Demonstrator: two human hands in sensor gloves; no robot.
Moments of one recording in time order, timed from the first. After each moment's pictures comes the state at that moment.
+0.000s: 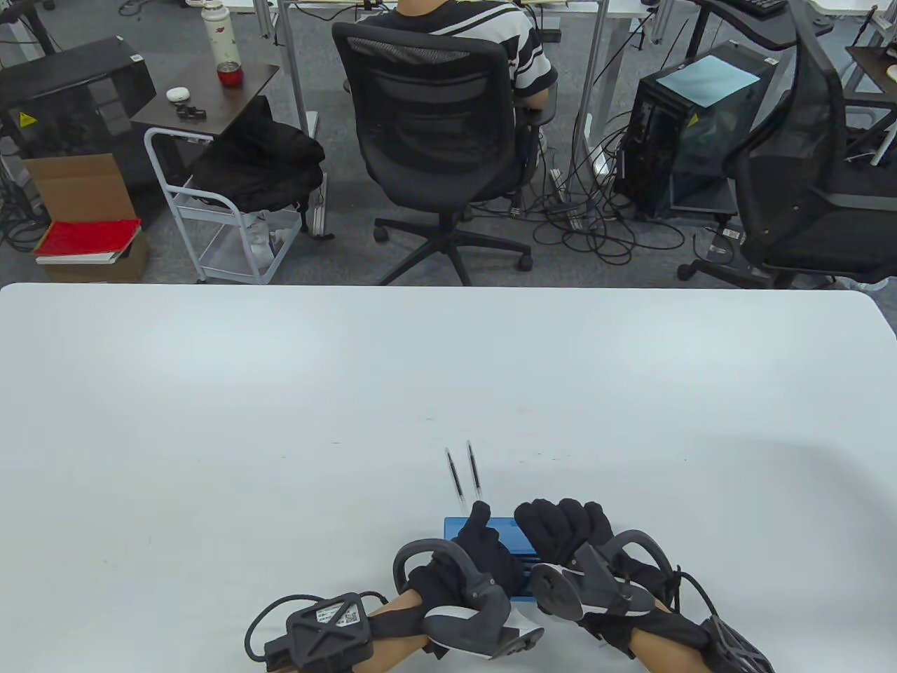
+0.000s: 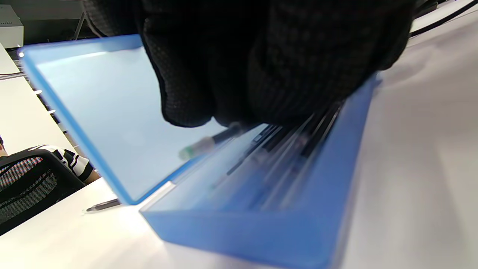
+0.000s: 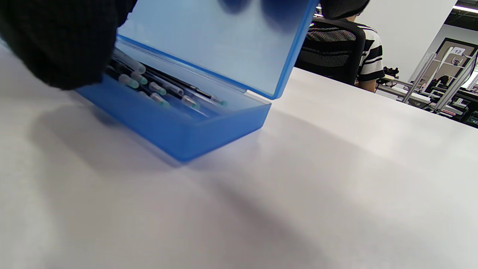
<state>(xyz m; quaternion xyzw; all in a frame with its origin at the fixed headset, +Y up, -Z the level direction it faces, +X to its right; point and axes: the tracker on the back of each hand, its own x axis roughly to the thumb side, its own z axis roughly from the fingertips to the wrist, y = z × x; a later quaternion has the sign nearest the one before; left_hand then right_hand) 0.013 -0.734 -0.245 0.11 -0.43 -0.22 0.87 0.141 -0.738 -0.273 -0.28 -0.04 -0.95 0.13</state>
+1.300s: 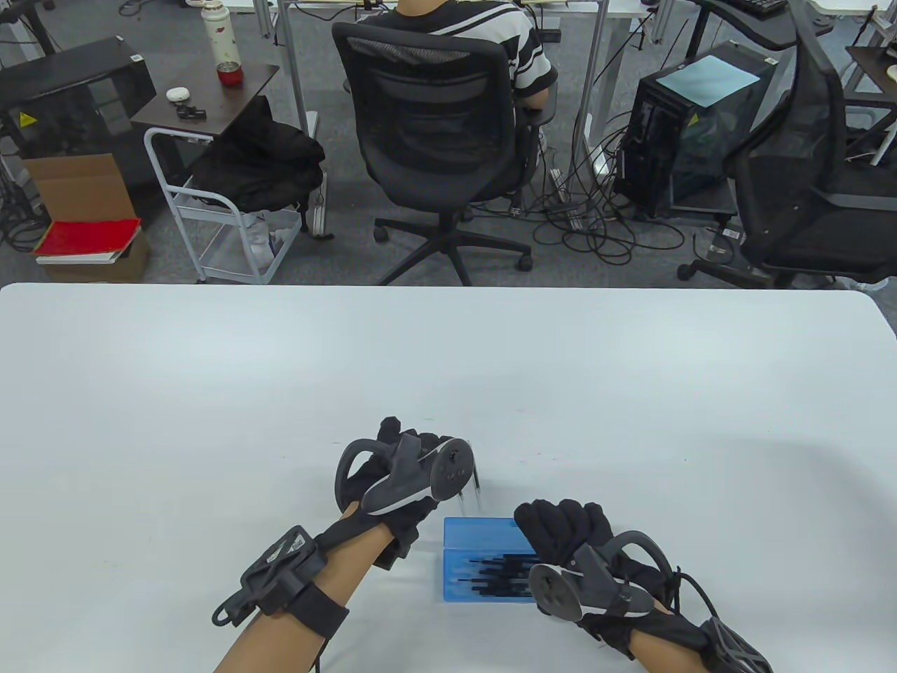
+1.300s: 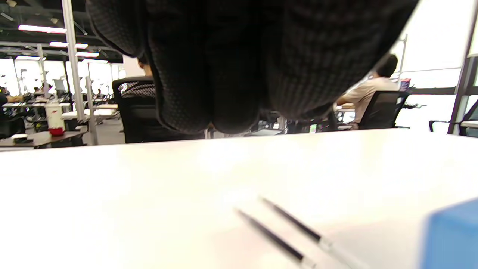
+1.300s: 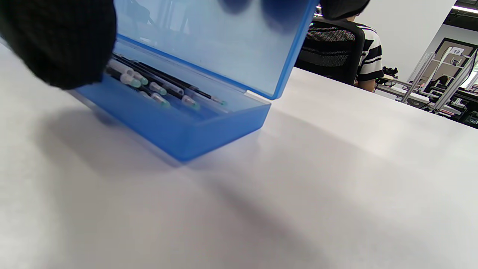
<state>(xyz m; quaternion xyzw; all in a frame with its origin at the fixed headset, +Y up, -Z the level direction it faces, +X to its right) -0.069 -0.667 -0.369 0.01 -0.17 -0.01 0.99 0.140 -0.738 -0.272 -0.28 -0.04 -0.95 0.13</state>
